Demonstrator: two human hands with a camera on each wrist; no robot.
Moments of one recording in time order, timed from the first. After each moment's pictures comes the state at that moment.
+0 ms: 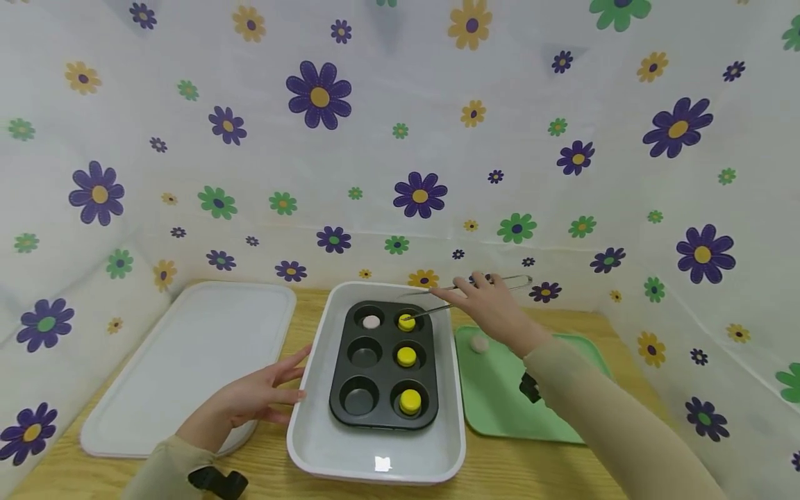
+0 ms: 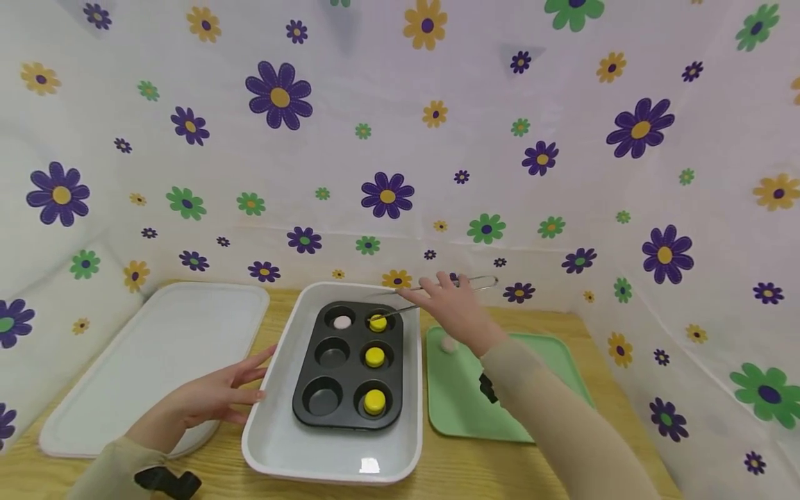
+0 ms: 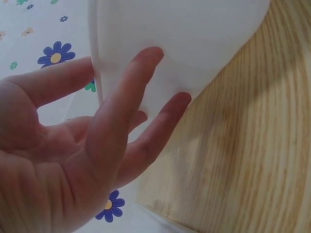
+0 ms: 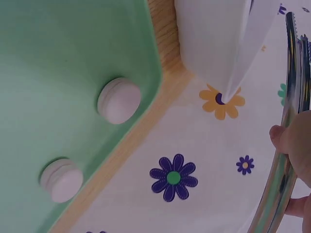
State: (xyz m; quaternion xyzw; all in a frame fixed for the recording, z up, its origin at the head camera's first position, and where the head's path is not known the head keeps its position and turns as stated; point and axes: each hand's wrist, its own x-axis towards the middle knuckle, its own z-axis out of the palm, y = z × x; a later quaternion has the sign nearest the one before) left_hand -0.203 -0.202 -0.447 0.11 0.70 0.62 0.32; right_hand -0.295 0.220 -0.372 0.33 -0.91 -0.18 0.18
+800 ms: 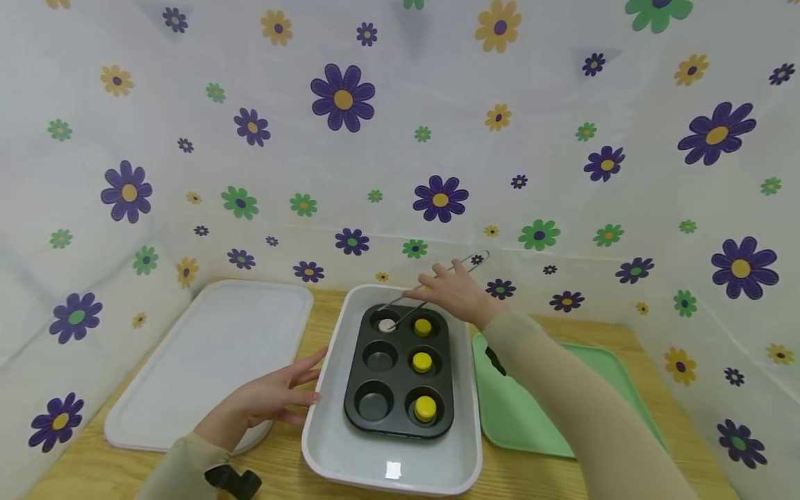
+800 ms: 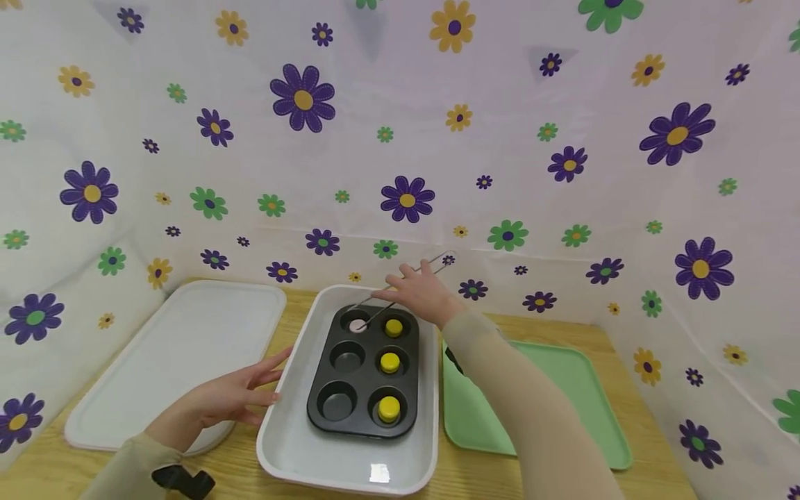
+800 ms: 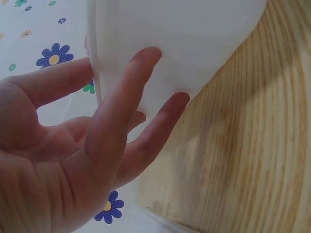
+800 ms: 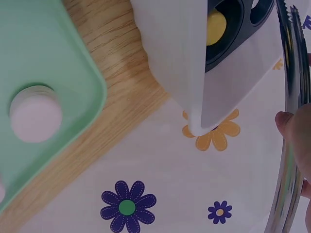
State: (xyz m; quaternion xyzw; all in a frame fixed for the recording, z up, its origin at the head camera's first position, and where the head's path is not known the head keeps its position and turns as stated) left_hand -0.203 -0.202 -0.450 0.08 0.71 0.63 0.32; right_hand -0.350 0.144 -0.370 0.42 -0.88 -0.18 0.09
